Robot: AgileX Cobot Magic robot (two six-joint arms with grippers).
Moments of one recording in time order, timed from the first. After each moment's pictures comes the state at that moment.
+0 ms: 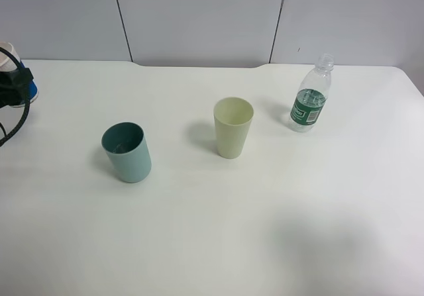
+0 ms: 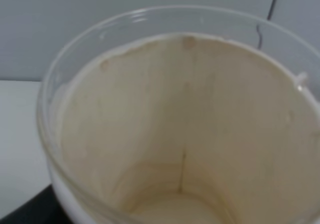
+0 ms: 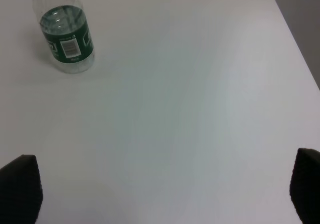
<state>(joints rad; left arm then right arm) 0.36 1.69 -0.34 0.47 -1.13 -0.24 -0.03 0.00 -0.50 -0.05 1.05 0.02</state>
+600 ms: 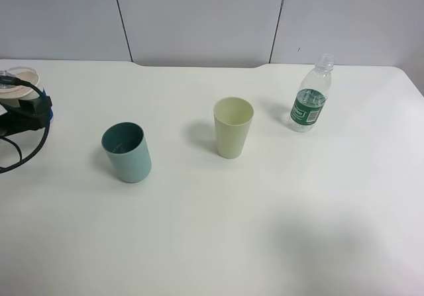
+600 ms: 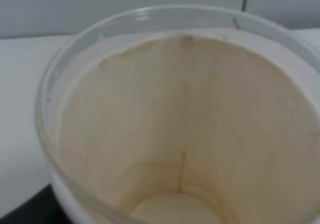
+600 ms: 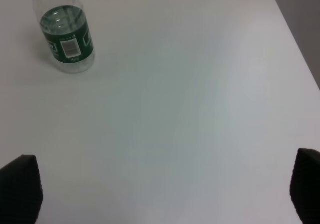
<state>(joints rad) 0.36 1.88 -0.34 0.49 -1.20 -0.10 -0.03 0.00 -0.50 -0.05 1.05 0.02</state>
